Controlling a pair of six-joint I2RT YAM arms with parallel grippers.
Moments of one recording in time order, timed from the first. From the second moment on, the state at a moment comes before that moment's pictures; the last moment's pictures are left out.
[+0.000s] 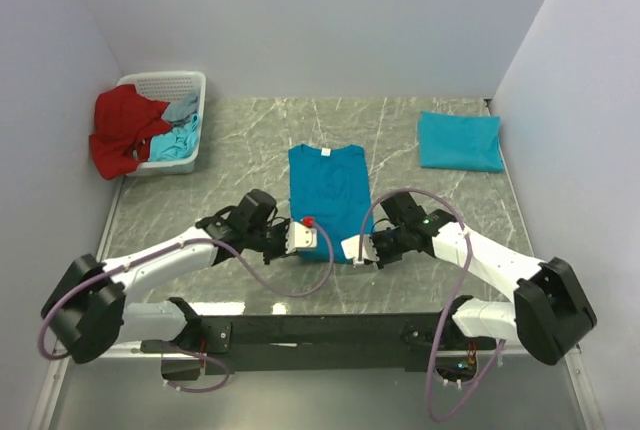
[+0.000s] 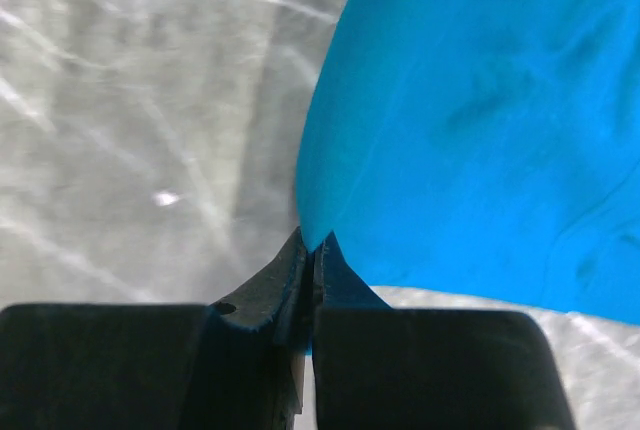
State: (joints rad) left arm -0.73 1.25 0.67 -0.26 0.49 0.67; right arm 0.58 1.23 0.65 -0.58 -0.52 -1.29
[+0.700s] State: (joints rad) left arm -0.44 1.71 1.19 -0.11 0.34 0.74; right arm 0.36 1.76 1.40 -0.44 -0.33 -0.82
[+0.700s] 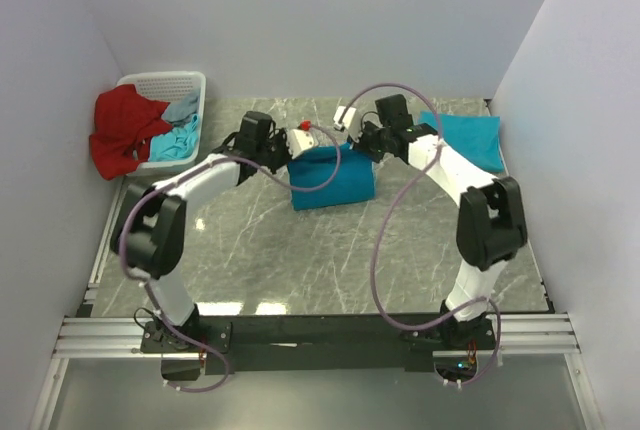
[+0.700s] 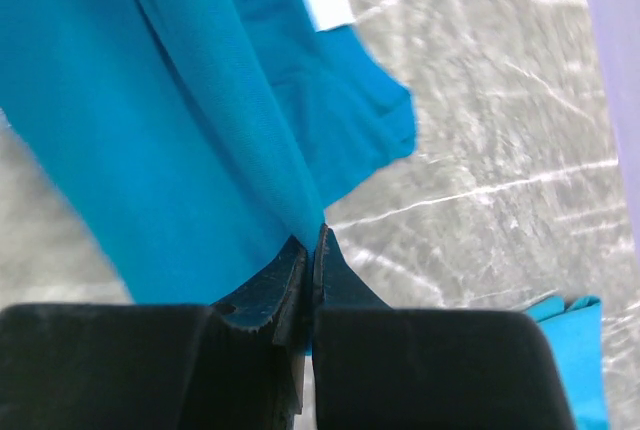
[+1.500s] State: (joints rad) left arm -0.38 2.08 1.49 -0.03 0.17 0.67; right arm 0.36 2.11 1.68 -0.29 -0.13 -0.61
